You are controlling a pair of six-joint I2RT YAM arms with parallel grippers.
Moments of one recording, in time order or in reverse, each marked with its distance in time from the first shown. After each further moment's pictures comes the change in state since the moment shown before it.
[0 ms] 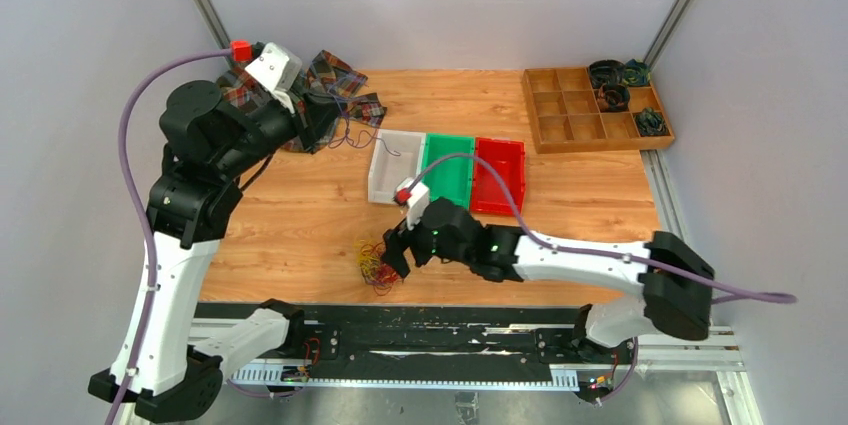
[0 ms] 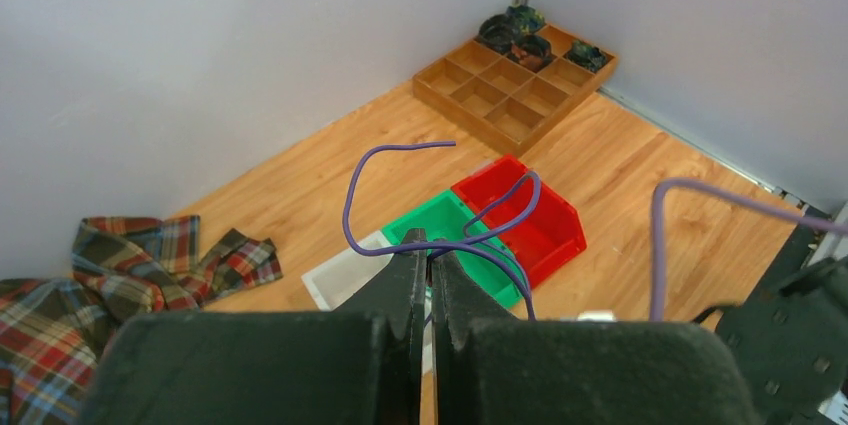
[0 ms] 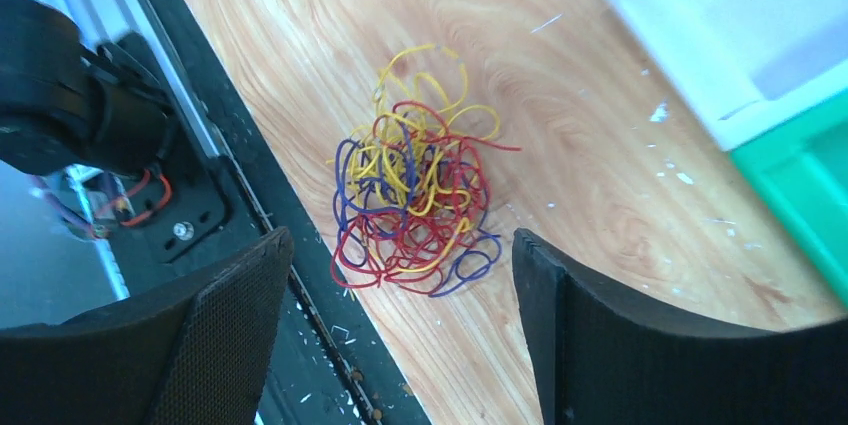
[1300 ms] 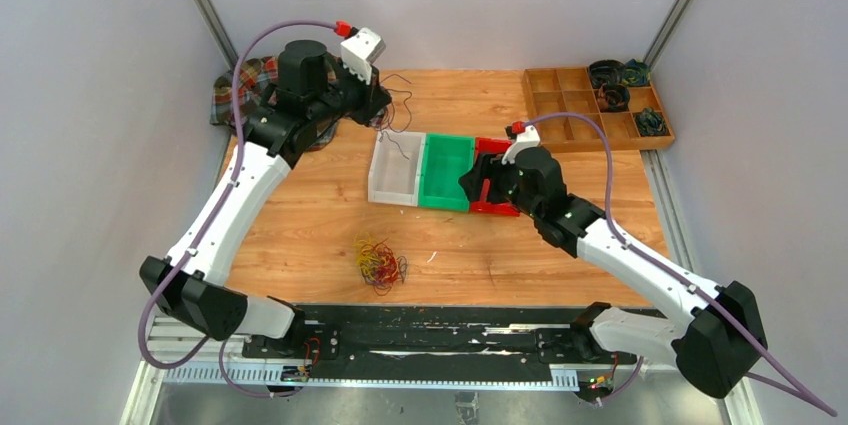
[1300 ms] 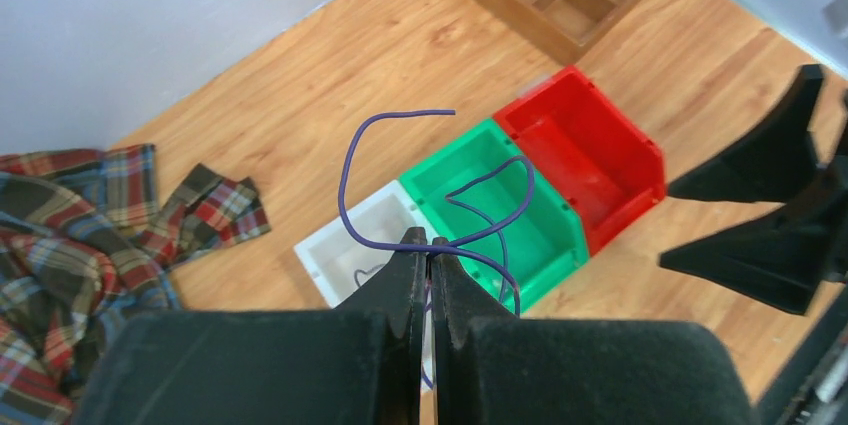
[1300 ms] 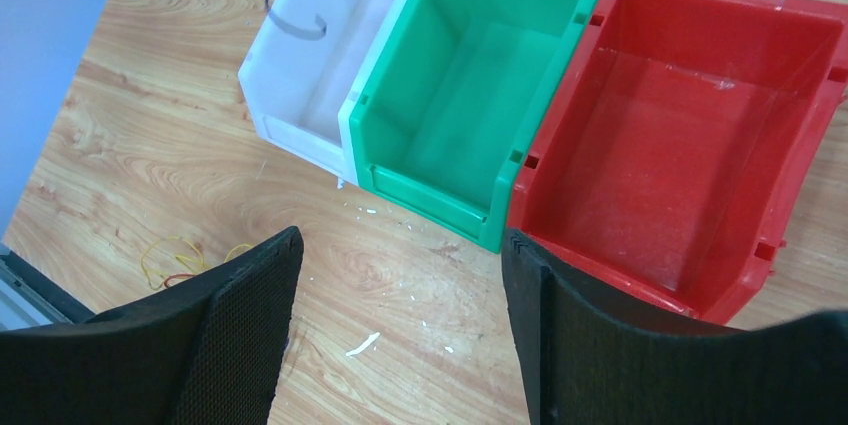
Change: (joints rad) left arm -0.077 0.374 -0.007 0.072 -0.077 0.064; right arm -0.553 -0.365 -0.132 -0.102 -0.002 0.164
